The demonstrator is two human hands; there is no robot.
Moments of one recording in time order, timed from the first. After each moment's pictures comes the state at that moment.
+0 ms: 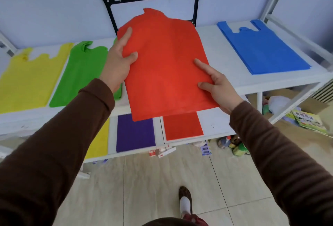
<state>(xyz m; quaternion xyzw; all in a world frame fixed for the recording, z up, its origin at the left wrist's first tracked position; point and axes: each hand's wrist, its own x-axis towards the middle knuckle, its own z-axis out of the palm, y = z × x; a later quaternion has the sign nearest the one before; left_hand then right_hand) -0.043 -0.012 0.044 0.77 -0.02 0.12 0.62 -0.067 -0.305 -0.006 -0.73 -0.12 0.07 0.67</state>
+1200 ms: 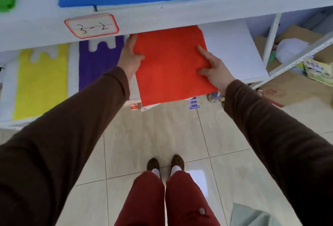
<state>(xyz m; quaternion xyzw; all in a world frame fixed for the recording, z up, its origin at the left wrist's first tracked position) 0.018 -0.107 -0.296 0.81 0.13 -0.05 0.57 -0.021 -0.394 -0.267 -0.79 0.03 0.18 0.59</state>
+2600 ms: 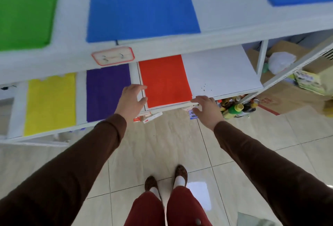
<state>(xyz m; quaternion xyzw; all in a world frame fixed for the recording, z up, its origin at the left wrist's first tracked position) -0.078 -0.084 -0.271 0.95 0.00 -0.08 0.31 -0.089 -0.373 -0.299 -0.96 -0.03 0.13 0.24</state>
